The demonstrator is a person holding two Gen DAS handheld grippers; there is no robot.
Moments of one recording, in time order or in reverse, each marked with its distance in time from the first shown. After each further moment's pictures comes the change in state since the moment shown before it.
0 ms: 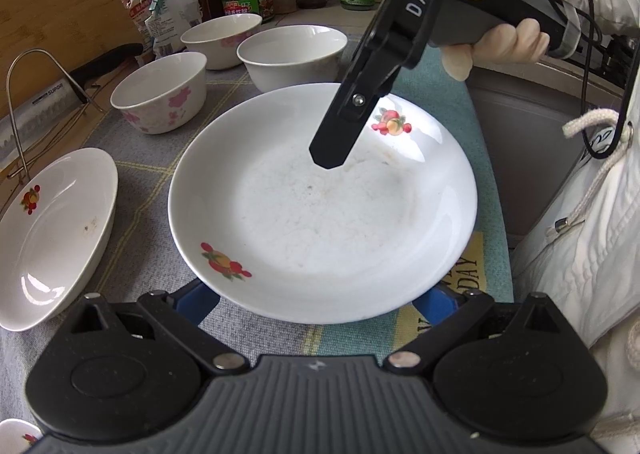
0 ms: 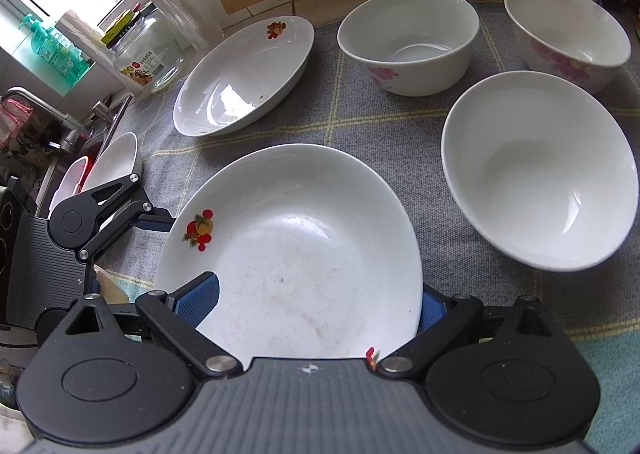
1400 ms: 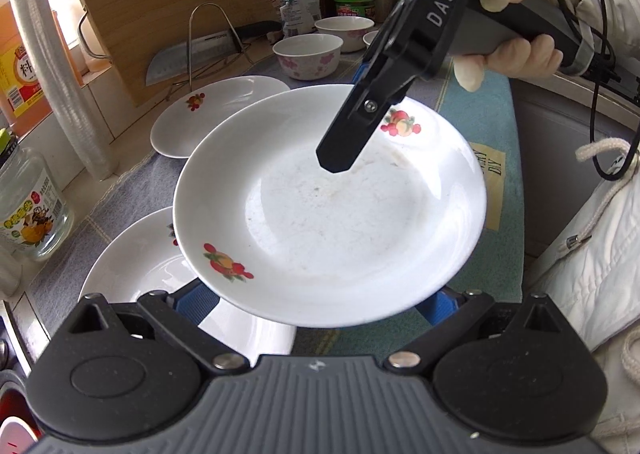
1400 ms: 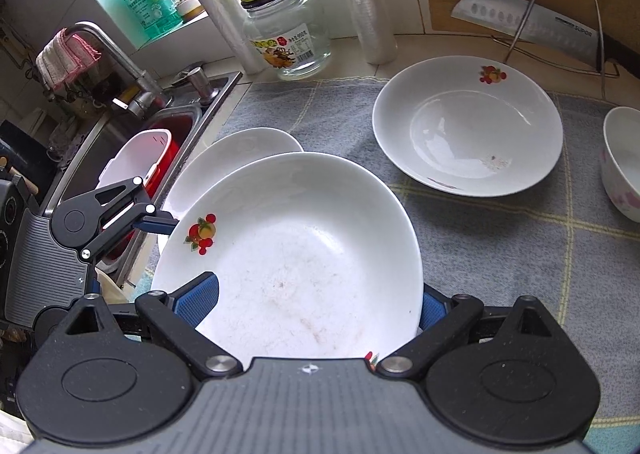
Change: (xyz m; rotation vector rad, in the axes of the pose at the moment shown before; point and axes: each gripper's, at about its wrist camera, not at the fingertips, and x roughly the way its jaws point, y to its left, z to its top) left arm -0.140 0.027 -0.122 -0.168 -0.035 0.187; right arm 0.058 0.190 0.040 -0.227 -0.004 0.052
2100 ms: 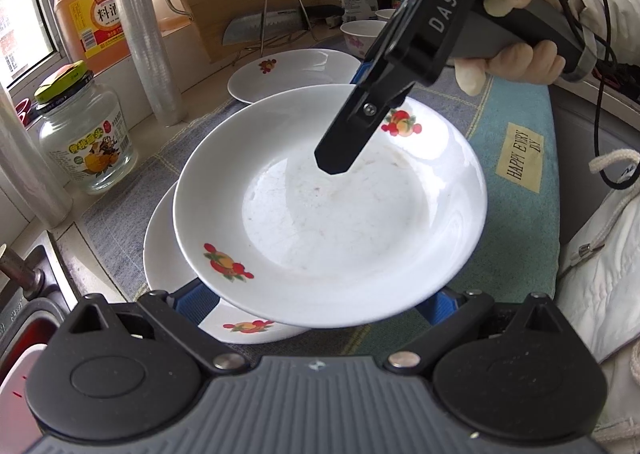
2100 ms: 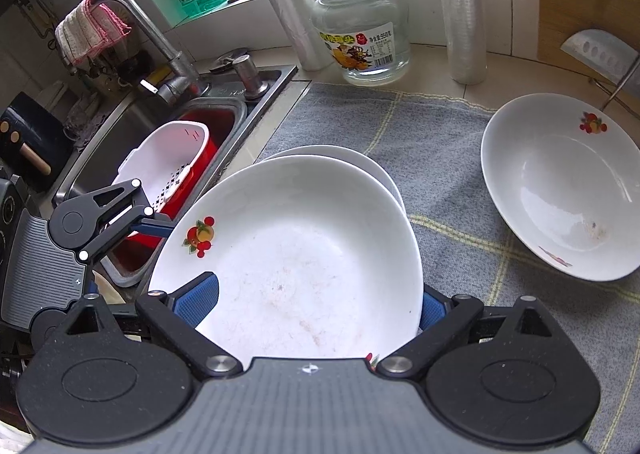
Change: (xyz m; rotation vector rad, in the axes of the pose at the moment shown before) left arm -0.028 0.040 -0.049 -0.099 0.013 0.080; right arm 0.058 0.057 0.036 -0.098 0.022 0.044
